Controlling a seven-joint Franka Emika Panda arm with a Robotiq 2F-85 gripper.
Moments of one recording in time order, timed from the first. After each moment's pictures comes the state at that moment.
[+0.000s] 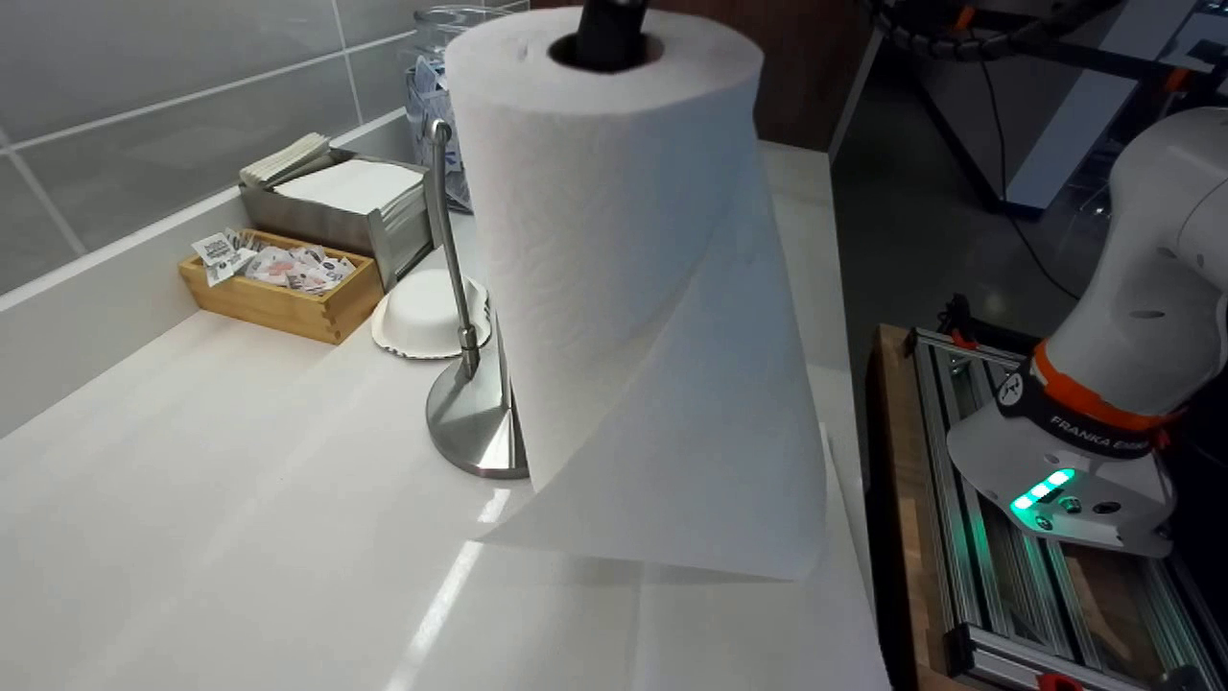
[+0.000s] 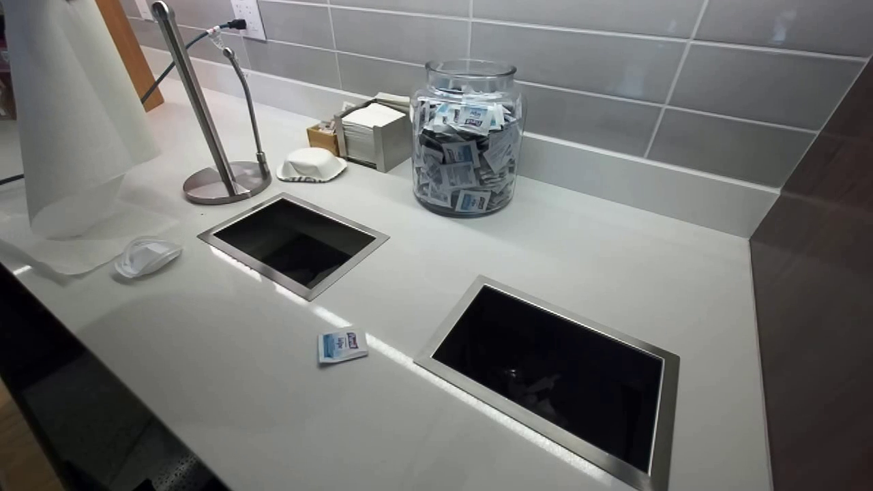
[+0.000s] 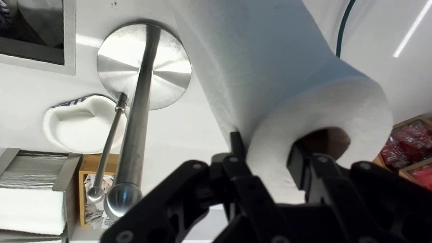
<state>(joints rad) 0.23 -0.33 0.24 -2.09 0.22 2.02 0.08</state>
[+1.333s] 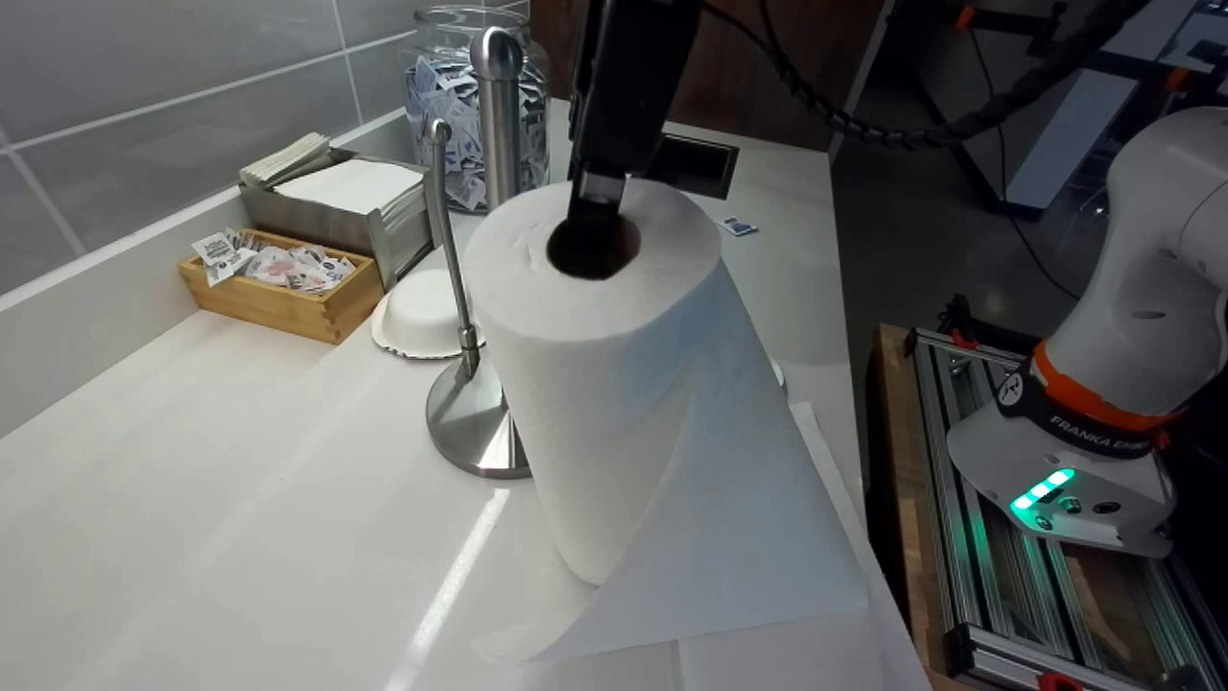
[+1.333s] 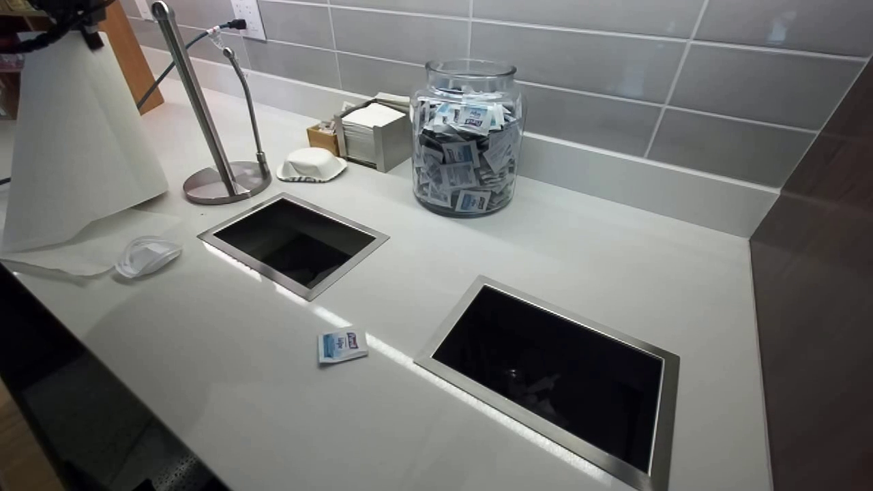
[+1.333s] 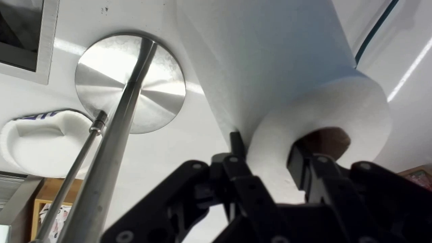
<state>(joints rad) 0.26 -0.23 0.24 -2.14 0.22 2.08 -0.04</state>
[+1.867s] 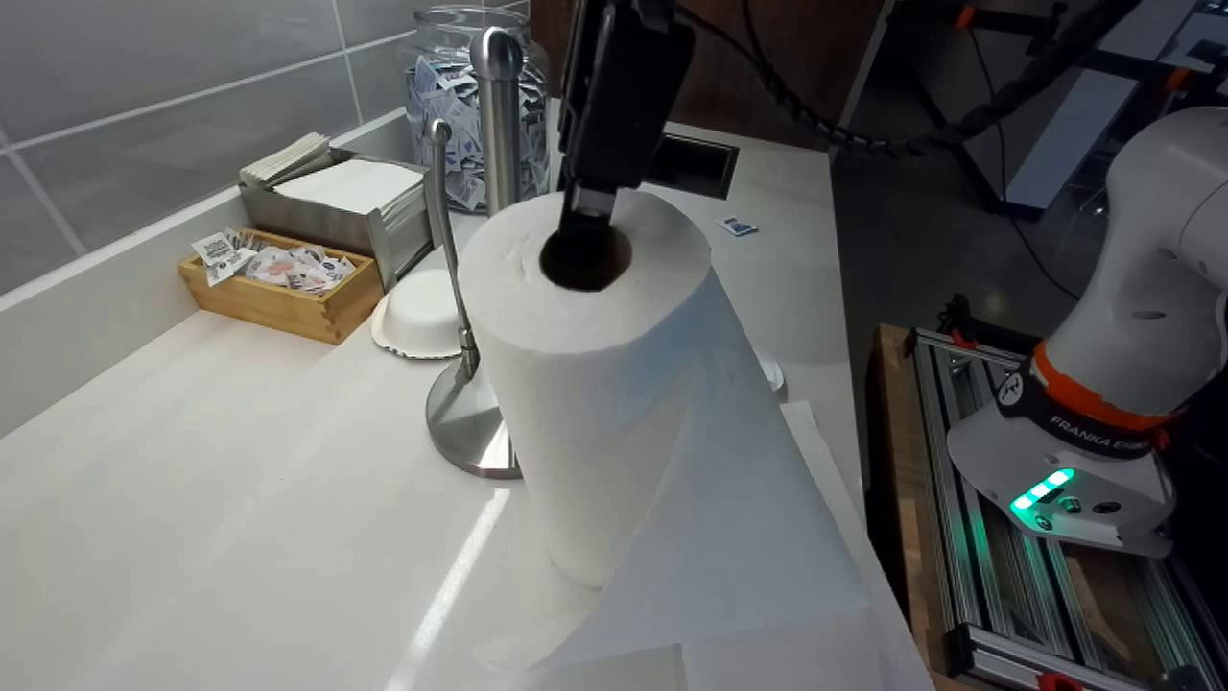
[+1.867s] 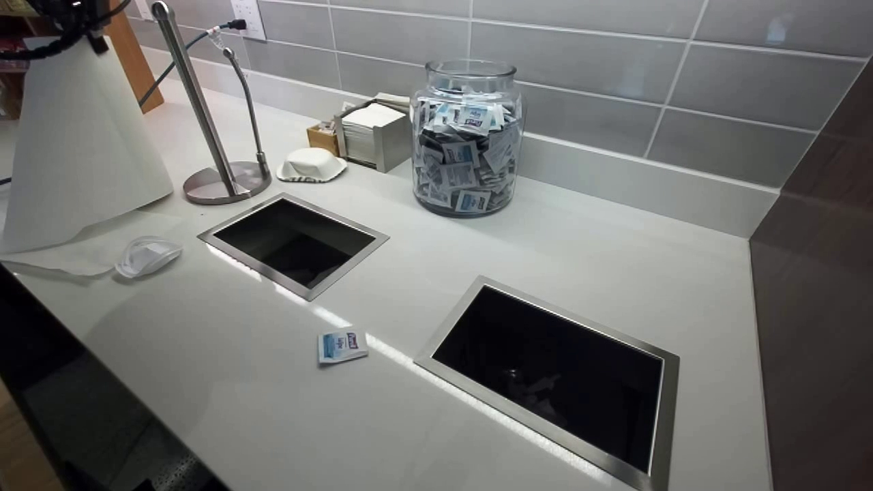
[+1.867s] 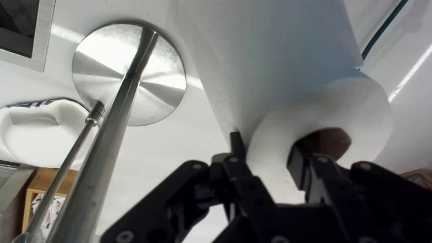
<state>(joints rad) 0.26 -0.23 0.24 -2.16 0.22 2.13 -0.08</state>
